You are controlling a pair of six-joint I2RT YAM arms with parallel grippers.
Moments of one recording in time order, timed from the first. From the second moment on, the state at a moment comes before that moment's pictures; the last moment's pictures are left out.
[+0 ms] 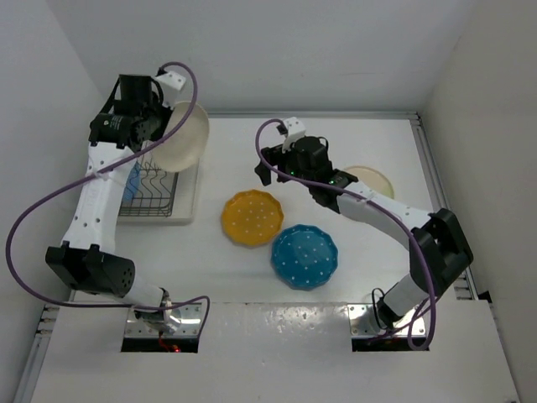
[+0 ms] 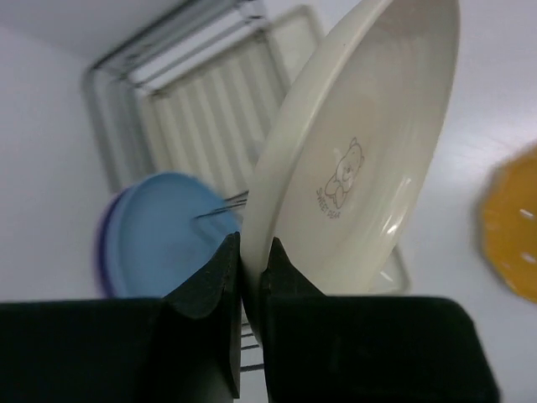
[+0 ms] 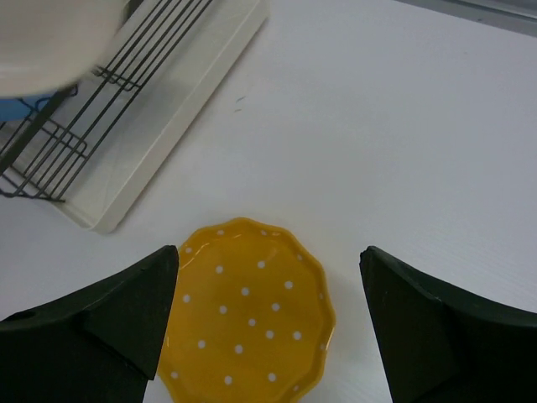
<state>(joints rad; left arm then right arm) -0.09 1.49 1.75 -0.90 -0.04 0.42 0.66 1.60 1.12 0.12 0.01 0.22</state>
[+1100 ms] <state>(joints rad) 0.00 1.46 1.31 -0.32 -0.87 0.58 0.64 1.63 1.22 -0.03 0.04 0.23</state>
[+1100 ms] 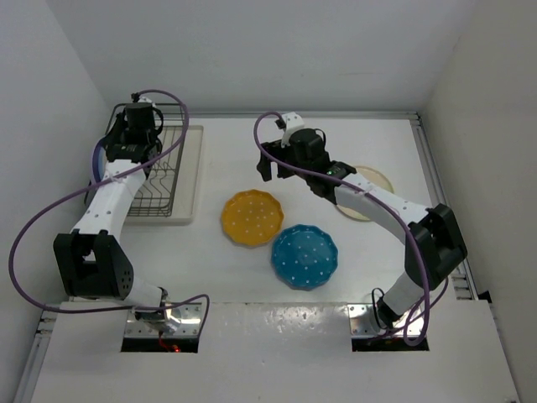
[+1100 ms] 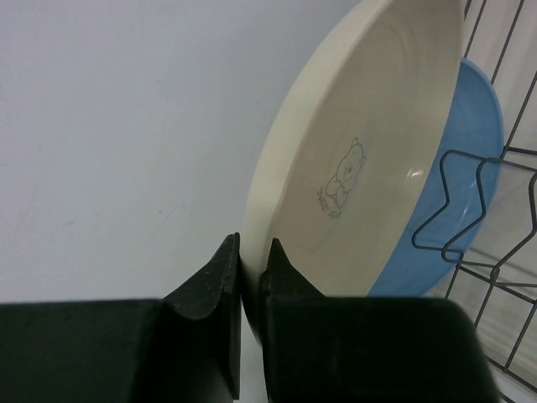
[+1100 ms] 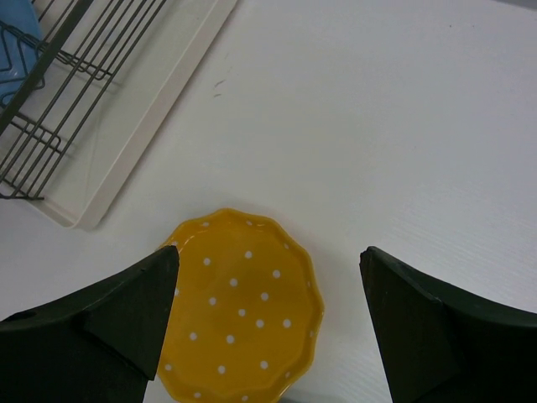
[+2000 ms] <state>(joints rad) -0.03 1.45 1.42 -0.48 -0.79 0.47 0.64 1.63 1.22 -0.04 0.04 0.22</state>
